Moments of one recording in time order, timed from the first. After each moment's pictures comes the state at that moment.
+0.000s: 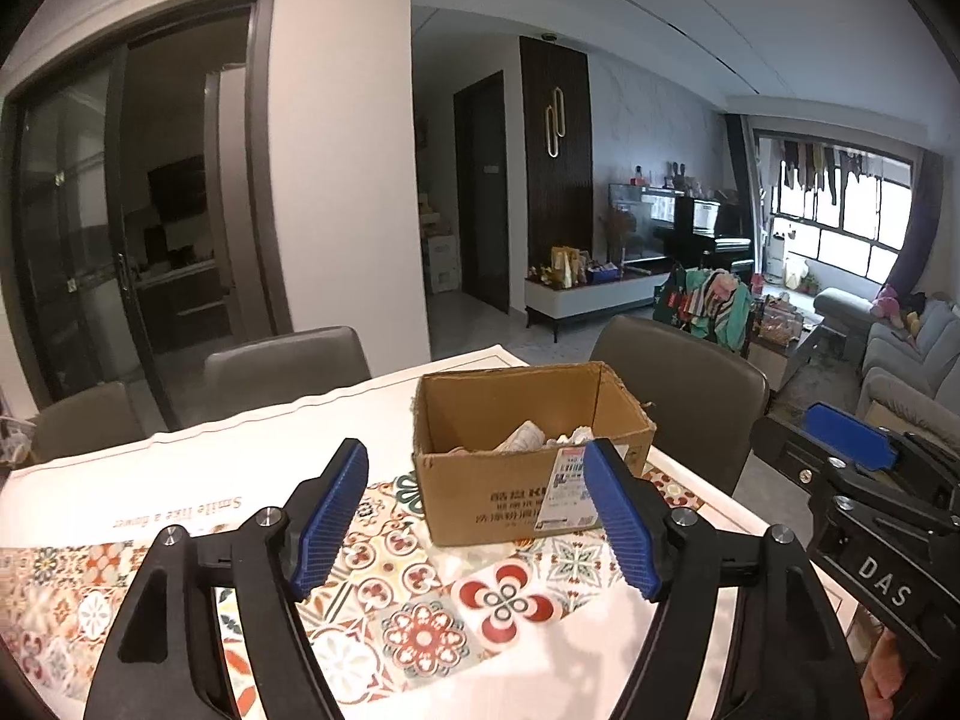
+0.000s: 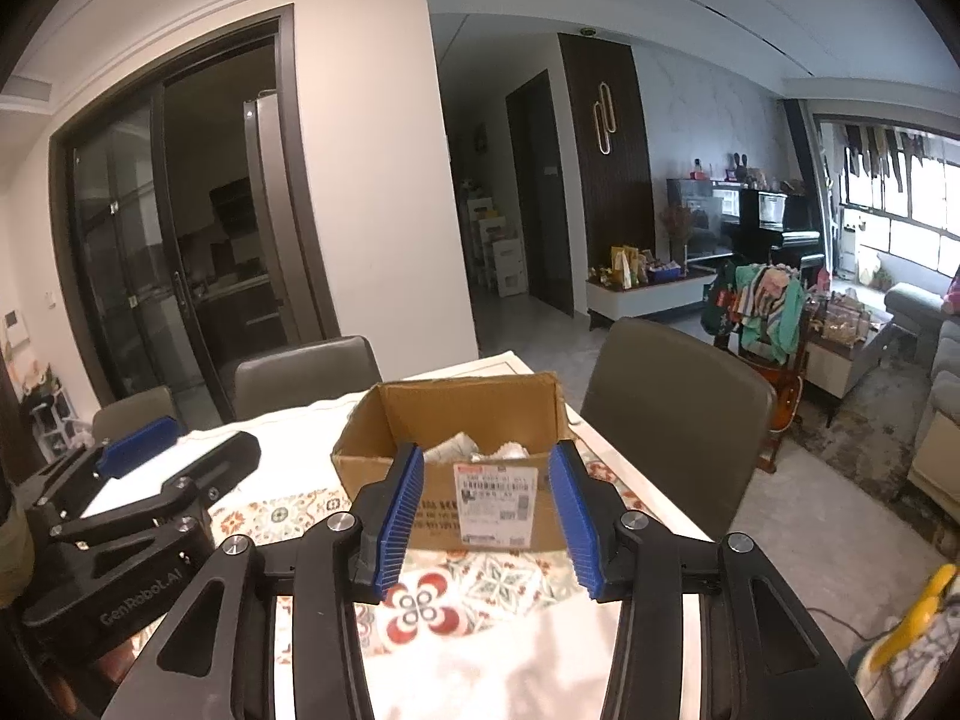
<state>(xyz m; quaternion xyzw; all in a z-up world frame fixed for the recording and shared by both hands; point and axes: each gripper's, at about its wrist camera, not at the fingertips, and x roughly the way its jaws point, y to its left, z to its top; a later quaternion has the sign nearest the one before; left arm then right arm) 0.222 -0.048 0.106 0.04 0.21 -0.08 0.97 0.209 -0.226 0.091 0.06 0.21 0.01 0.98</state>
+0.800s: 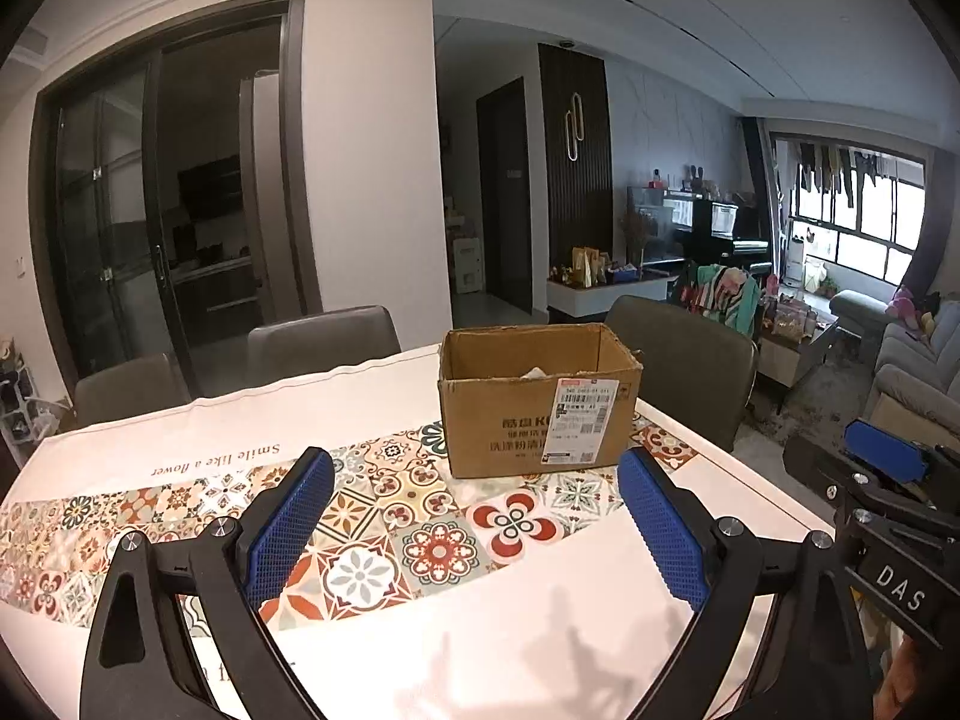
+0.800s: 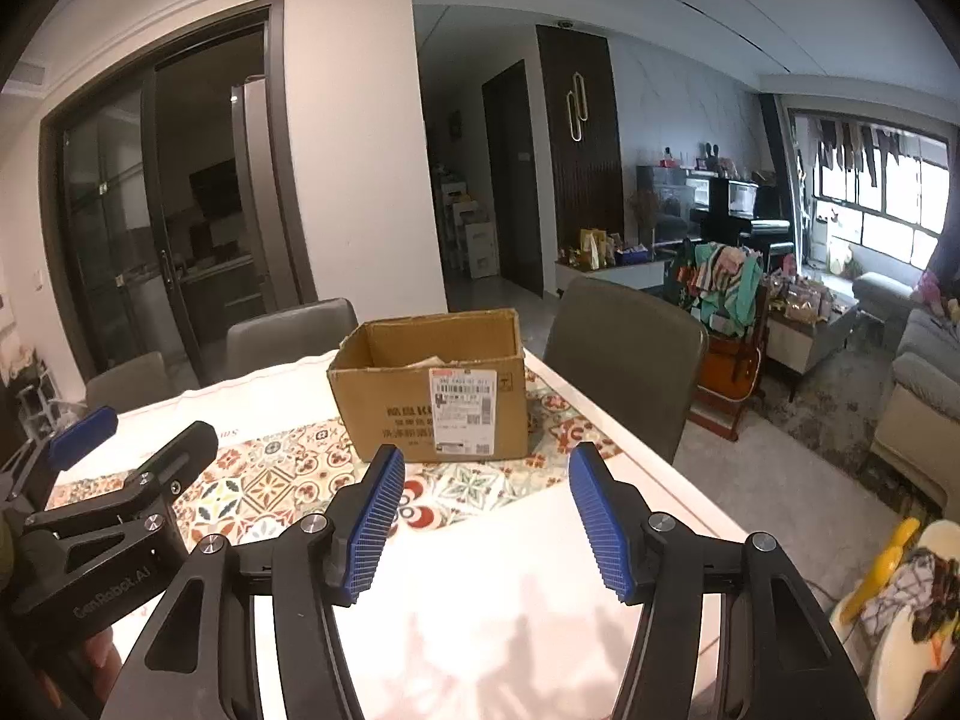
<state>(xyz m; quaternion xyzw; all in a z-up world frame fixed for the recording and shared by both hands) 0.124 -0.041 0.084 0.04 0.20 -0.05 0.98 0.100 -0.225 0.068 0.06 0.23 -0.02 0.97</state>
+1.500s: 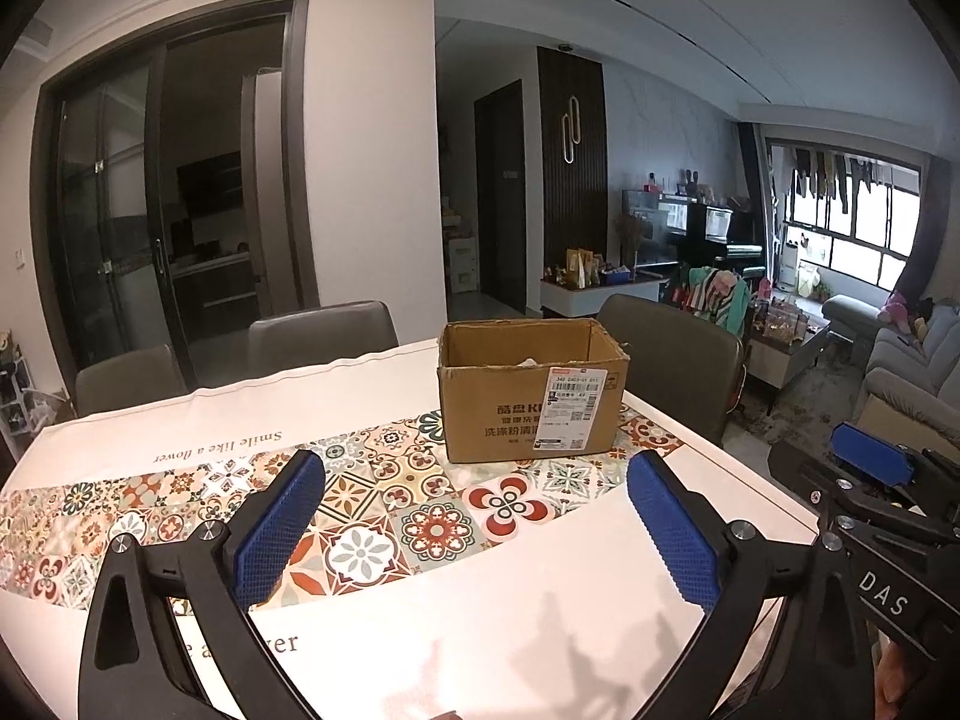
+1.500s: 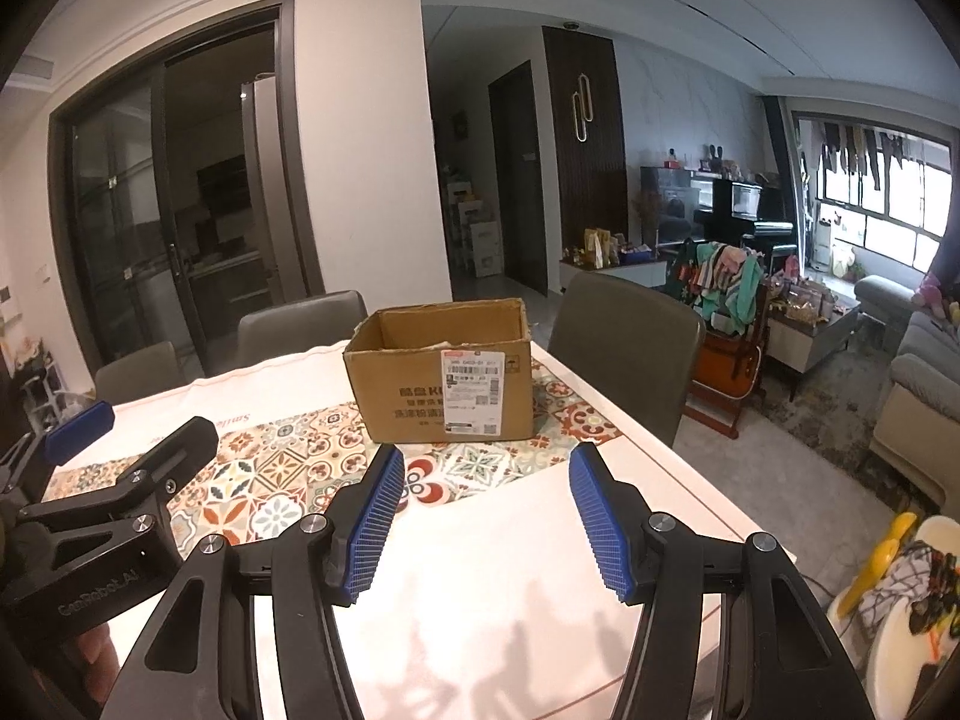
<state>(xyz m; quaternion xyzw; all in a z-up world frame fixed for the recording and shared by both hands) 0.099 -0.033 0.085 0.03 0.20 -0.06 0.98 0.076 -0.215 0.068 0.05 0.23 -0.01 0.97</state>
